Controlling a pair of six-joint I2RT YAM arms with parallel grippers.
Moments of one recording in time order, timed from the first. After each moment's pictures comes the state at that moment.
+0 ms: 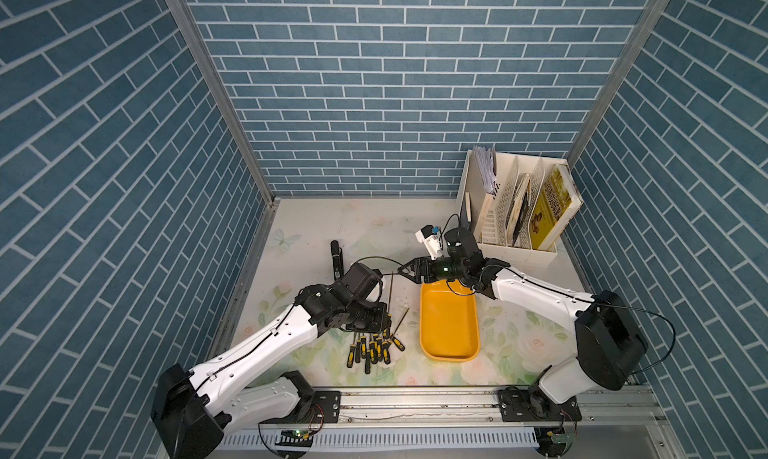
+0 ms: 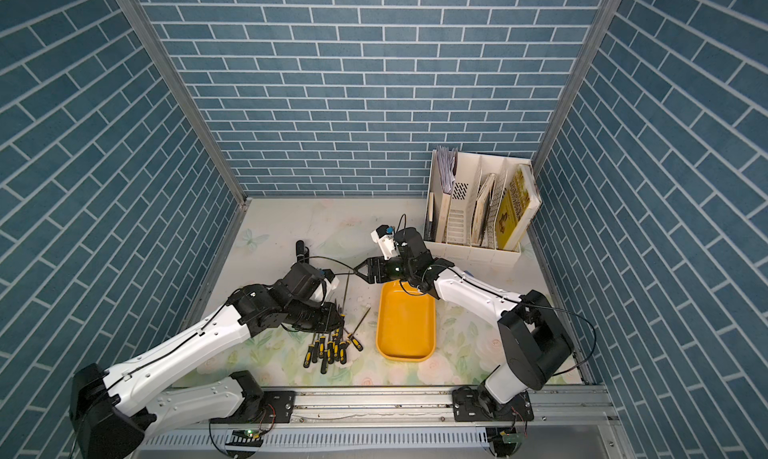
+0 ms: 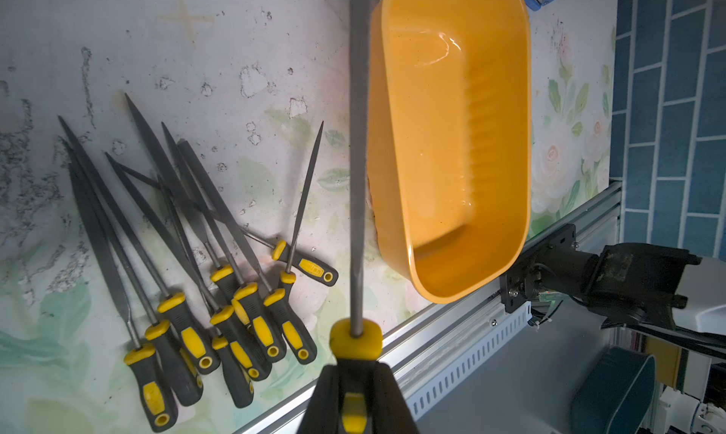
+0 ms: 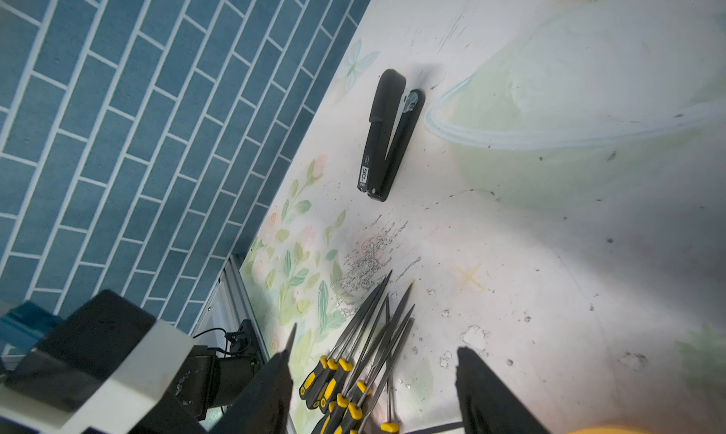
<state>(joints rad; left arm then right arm) -0.78 1.10 0.90 -0.84 0.28 -0.65 0.75 1.56 1.03 -0.04 -0.53 0.52</state>
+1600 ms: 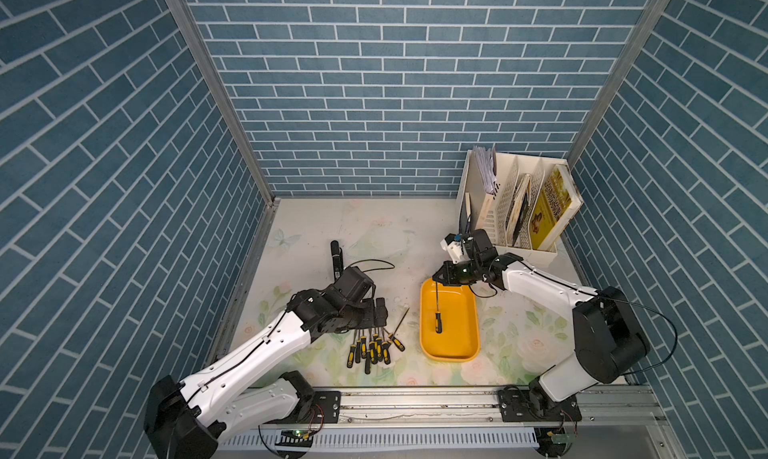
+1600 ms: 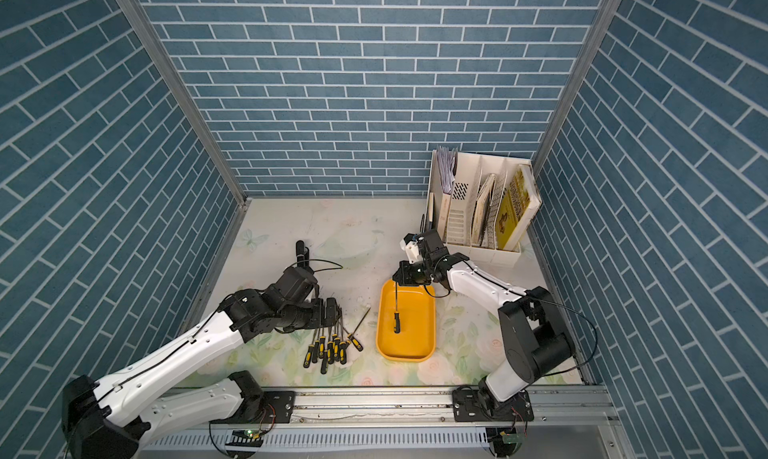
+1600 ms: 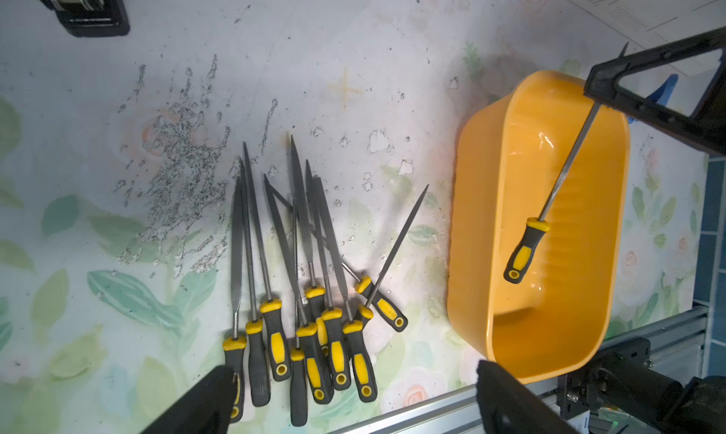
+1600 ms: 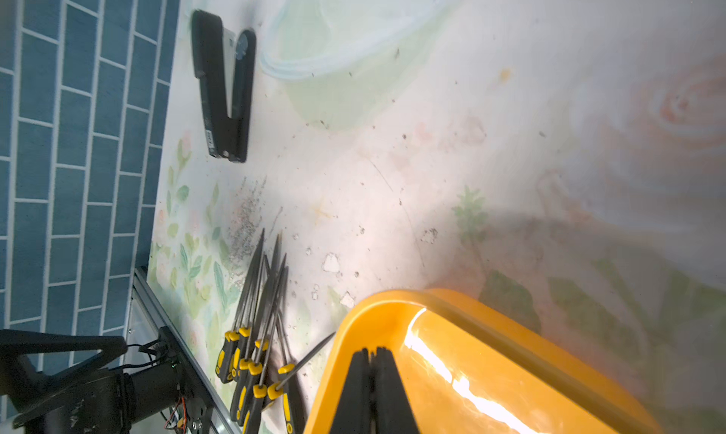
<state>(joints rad) -0.75 1.03 0.85 -0.88 0.02 -0.80 0.56 1.58 0.98 -0.33 -0.48 0.44</state>
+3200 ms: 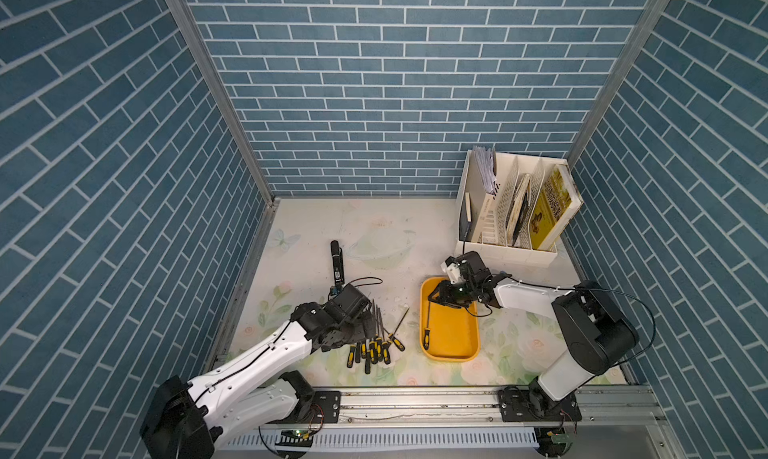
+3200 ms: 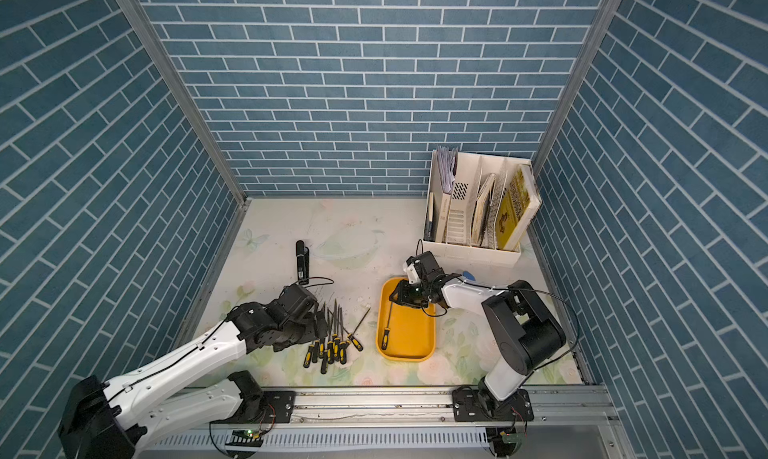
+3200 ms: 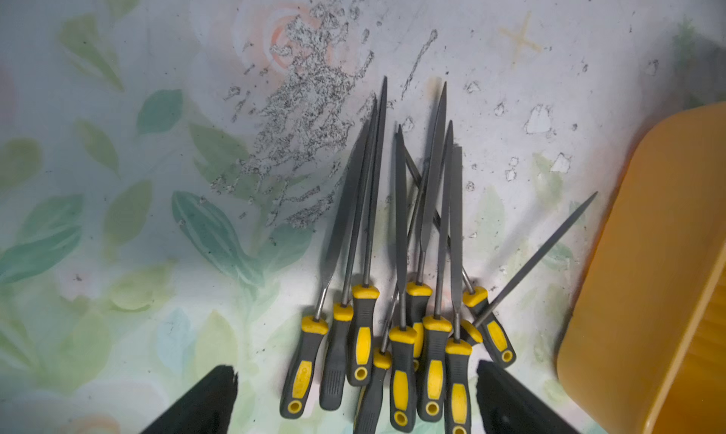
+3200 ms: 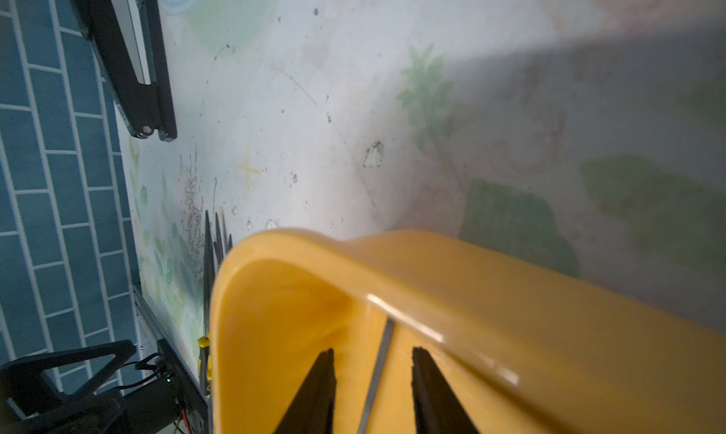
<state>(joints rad) -0.75 1.00 0.67 -0.89 -0.09 -0.98 0.60 1.63 0.79 -0.14 -0.47 0.63</state>
